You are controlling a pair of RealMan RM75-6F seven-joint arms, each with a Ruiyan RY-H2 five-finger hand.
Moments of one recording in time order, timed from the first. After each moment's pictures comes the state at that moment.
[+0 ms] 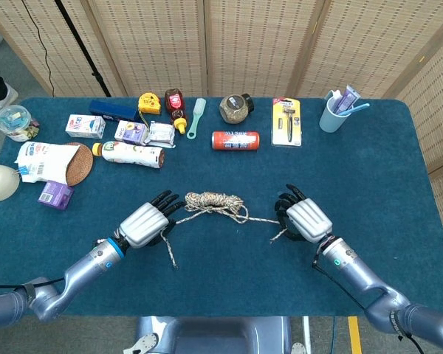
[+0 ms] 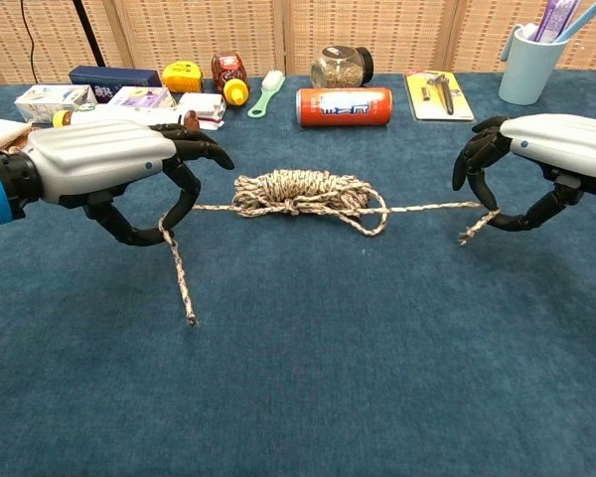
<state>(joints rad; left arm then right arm) -0.76 -1.44 0.02 -1.45 1.56 0.98 0.10 0.64 -1.47 0.01 -1.22 -1.61 1.09 0.23</state>
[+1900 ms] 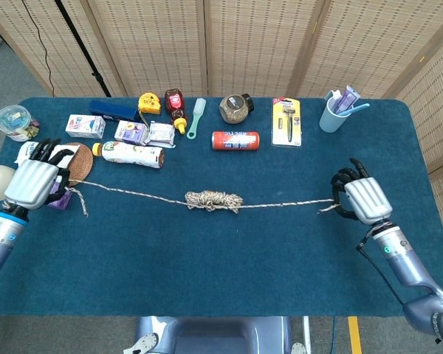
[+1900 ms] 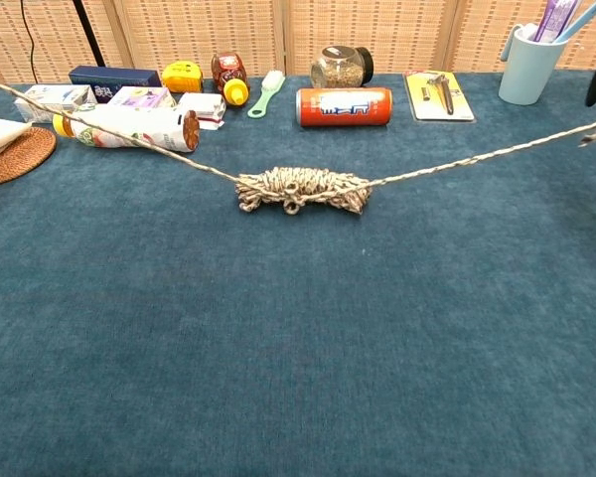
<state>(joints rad) -0.56 -1.11 -0.07 -1.35 1.39 1.13 -0.07 0.55 -1.28 0.07 -1.19 -1.49 1.16 0.25</state>
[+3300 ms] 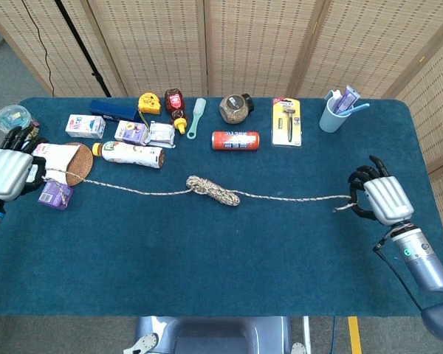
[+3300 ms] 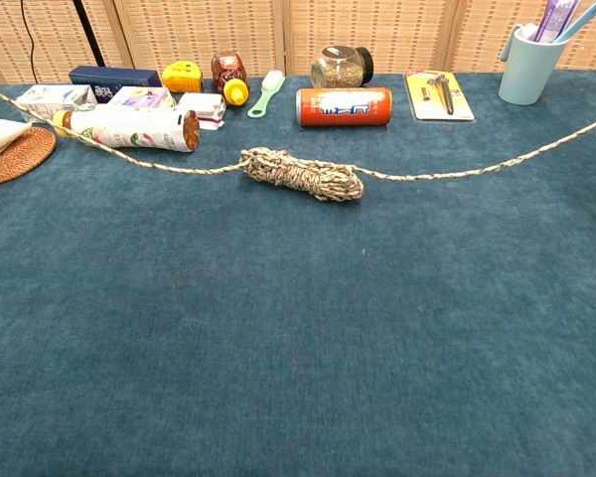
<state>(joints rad) -0.55 -1.06 -0.13 -1.34 1.40 1.11 -0.10 0.51 -1.20 0.09 -1.25 -1.52 1.18 0.28</state>
